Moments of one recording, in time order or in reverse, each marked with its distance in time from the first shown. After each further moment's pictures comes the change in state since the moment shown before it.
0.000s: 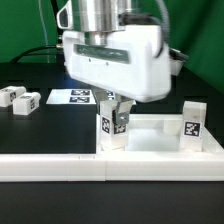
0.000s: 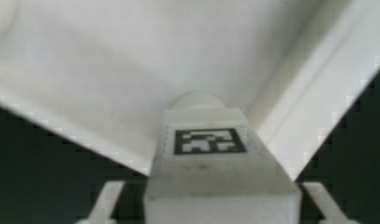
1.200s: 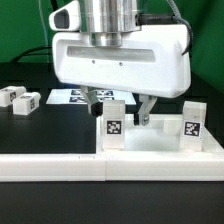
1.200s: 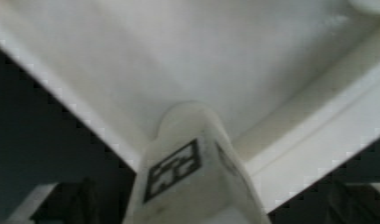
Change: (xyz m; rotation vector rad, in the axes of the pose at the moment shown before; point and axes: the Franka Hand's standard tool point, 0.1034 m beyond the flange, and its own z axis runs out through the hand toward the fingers) arm -0.004 -0.001 0.001 -0.042 0.019 -0.785
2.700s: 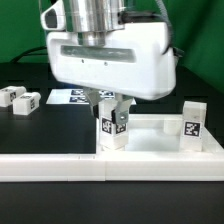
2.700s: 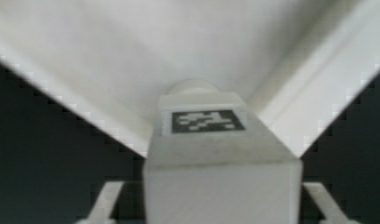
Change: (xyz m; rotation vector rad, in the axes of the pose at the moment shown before) arm 0.009 0.005 -0.002 0.027 -0.036 0.681
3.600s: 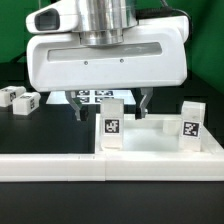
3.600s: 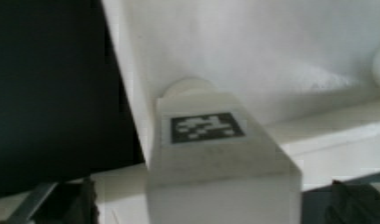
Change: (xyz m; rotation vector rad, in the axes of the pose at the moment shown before) arm -0.002 -0.003 -0.002 -0.002 -0.010 -0.857
